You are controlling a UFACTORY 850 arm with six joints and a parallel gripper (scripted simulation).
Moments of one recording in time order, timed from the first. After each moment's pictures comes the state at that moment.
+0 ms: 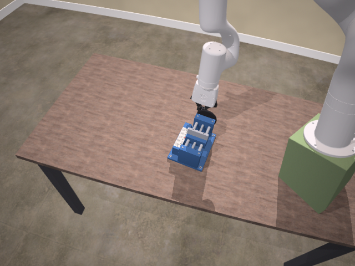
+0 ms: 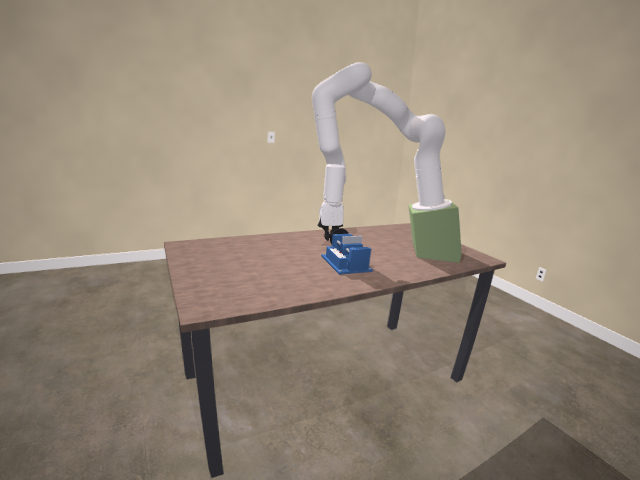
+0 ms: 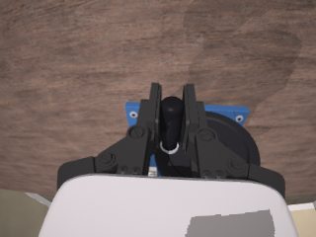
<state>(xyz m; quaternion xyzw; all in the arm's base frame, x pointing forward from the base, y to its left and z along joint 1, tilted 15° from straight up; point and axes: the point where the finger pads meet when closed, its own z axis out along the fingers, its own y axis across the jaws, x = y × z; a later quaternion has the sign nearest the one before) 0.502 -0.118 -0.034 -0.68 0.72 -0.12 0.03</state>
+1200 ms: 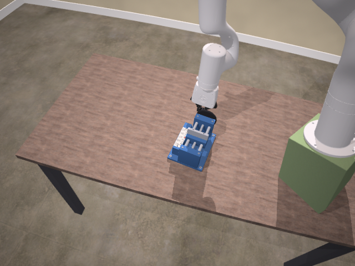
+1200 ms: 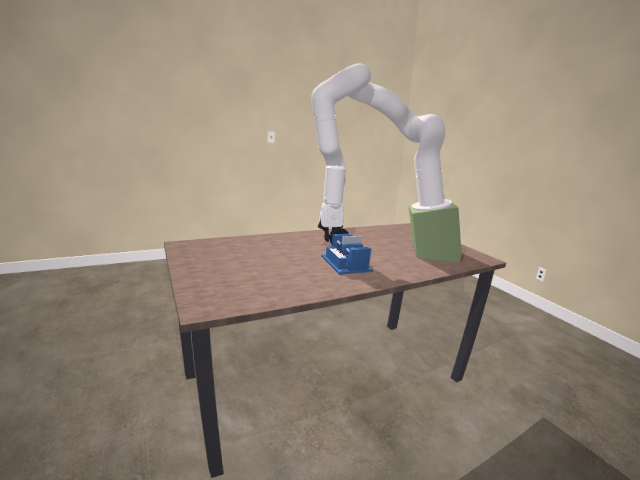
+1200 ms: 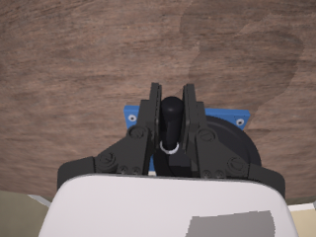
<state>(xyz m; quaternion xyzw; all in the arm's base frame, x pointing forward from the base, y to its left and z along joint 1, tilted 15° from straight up) 0.503 -0.119 -0.040 -0.68 0.72 -0.13 0.03</state>
